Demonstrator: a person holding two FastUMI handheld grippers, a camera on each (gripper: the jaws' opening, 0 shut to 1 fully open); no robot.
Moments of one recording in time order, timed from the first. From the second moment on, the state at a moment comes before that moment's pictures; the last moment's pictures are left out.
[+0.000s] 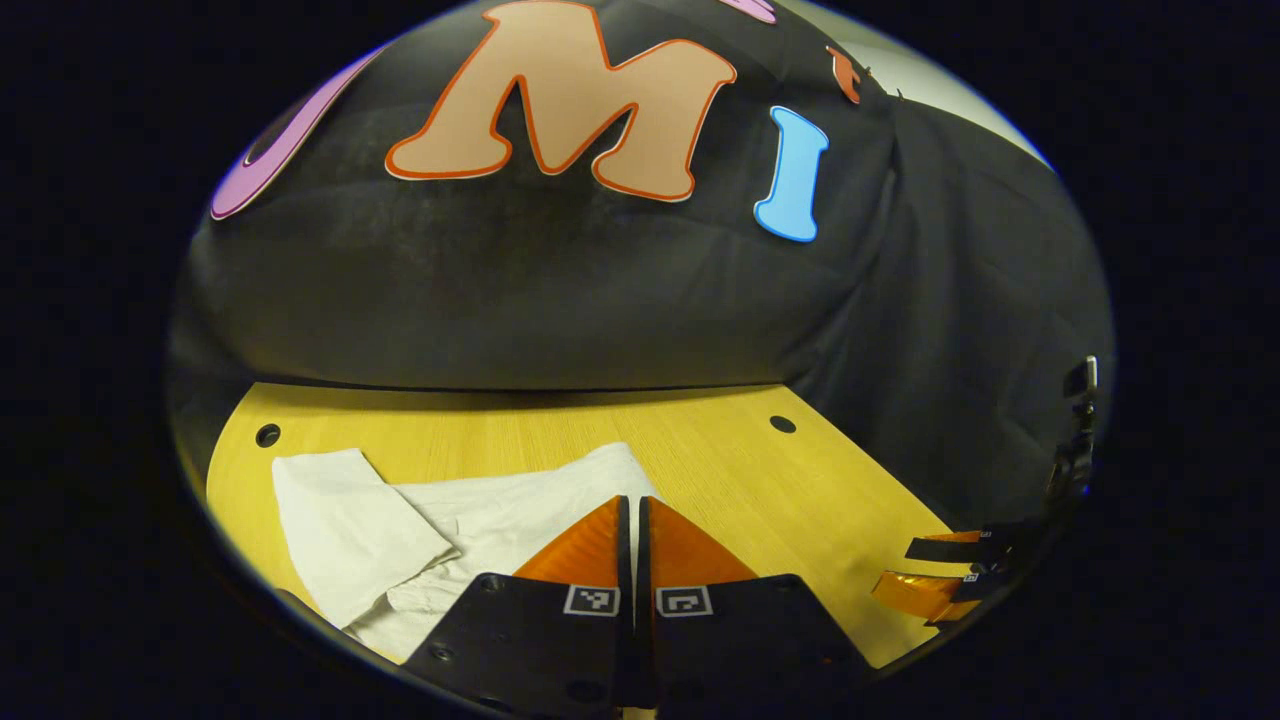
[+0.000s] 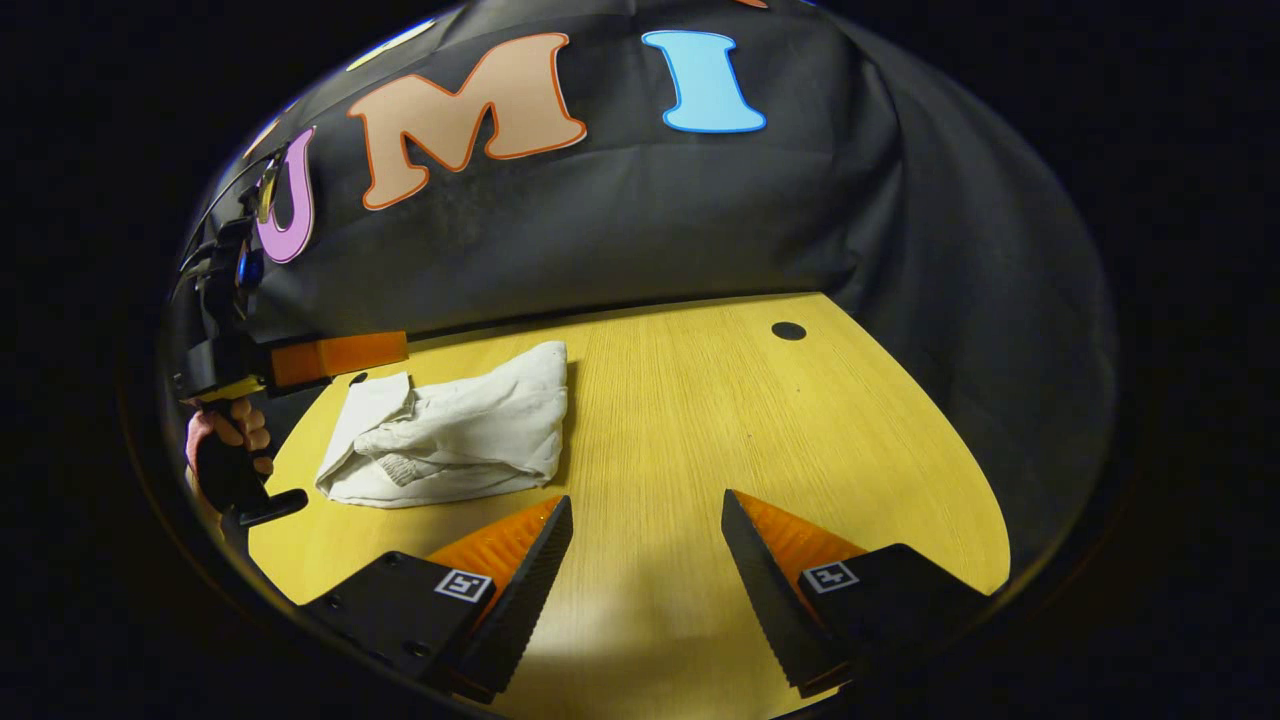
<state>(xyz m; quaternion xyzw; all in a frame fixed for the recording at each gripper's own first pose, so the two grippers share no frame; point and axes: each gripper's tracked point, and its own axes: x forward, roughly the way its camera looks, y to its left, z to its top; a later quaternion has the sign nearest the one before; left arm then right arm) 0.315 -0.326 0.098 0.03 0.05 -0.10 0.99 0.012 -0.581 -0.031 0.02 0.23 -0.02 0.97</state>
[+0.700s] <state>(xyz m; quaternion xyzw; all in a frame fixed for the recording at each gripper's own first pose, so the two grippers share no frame) 0.226 -0.230 0.125 0.04 0.00 -0.01 1.00 0.008 -0.507 0.022 0.01 0.17 0.04 0.99</state>
